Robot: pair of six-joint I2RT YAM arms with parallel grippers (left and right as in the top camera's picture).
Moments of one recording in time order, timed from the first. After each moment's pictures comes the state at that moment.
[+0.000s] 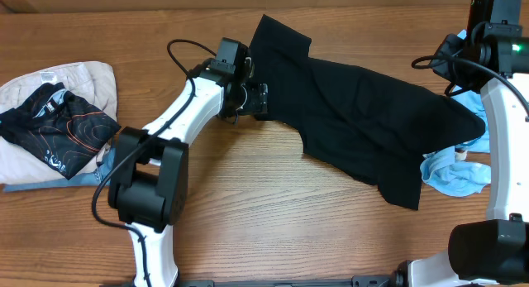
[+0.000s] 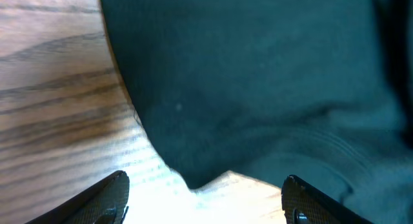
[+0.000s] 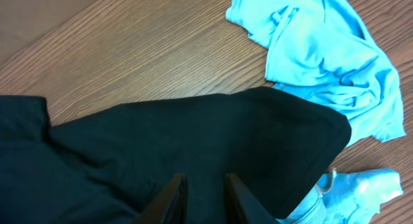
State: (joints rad) left arm -0.33 2.10 1.54 -0.64 0.25 -0.41; right arm -0.12 1.69 1.79 -1.13 0.15 0.41
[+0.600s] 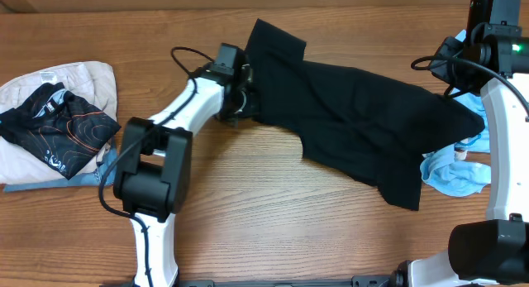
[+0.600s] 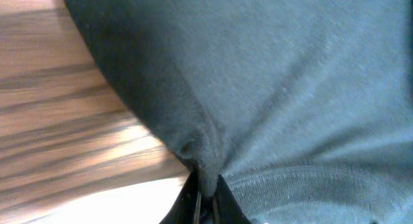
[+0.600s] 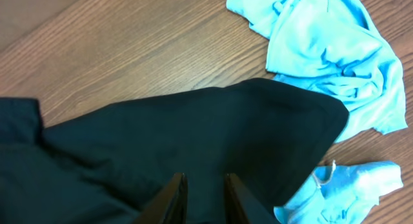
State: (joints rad) left arm -0.29 2.17 1.54 -0.64 0.31 -0.41; right arm -0.12 1.69 1.79 -1.16 0.14 0.41
